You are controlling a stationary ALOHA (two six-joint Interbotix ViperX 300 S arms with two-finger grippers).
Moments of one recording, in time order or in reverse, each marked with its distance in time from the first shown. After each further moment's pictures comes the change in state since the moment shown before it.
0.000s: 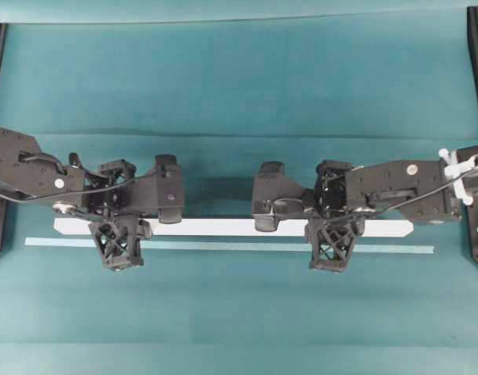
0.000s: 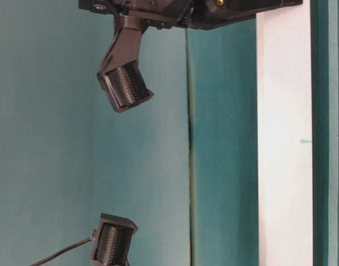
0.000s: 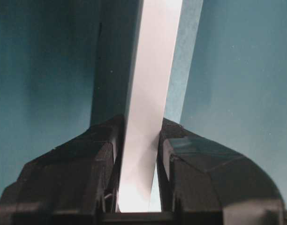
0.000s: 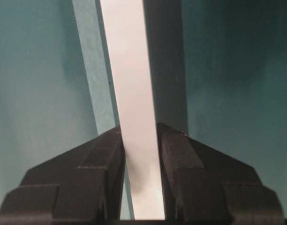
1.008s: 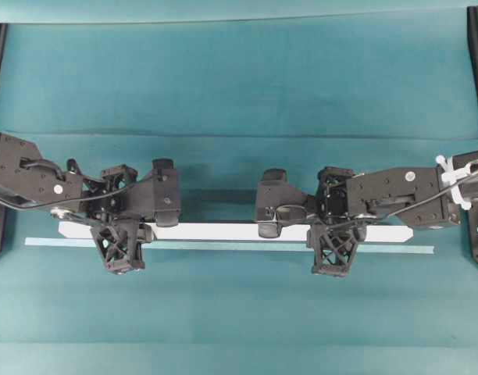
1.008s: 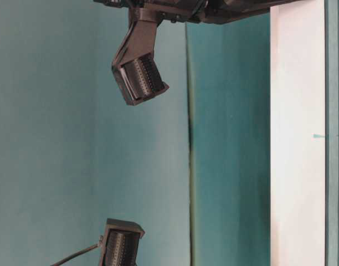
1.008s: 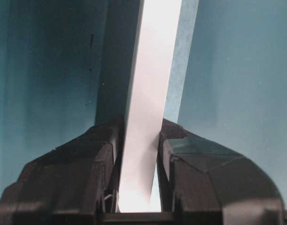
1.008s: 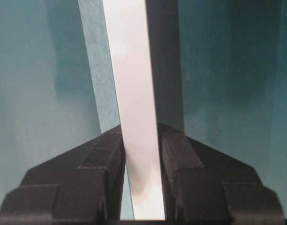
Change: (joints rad) left arm -0.011 0.015 0.043 0.000 -0.126 -0.015; right arm 0.008 0.005 0.043 0.009 -0.055 0.000
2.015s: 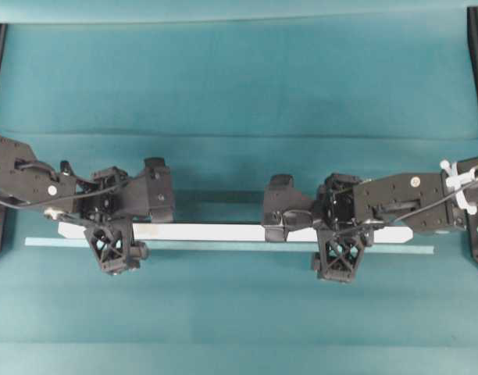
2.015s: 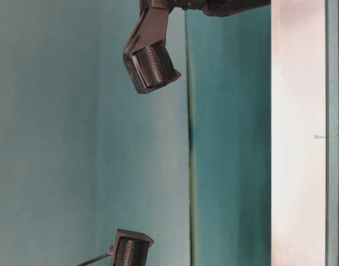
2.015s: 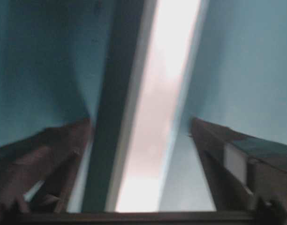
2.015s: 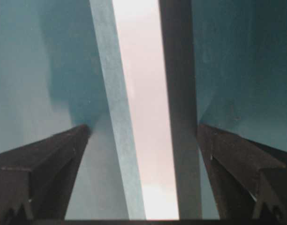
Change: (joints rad) left arm -0.003 -0.008 0.034 -0.006 -0.032 -0.031; right arm 0.011 -0.006 0.037 0.026 -0.058 0.032
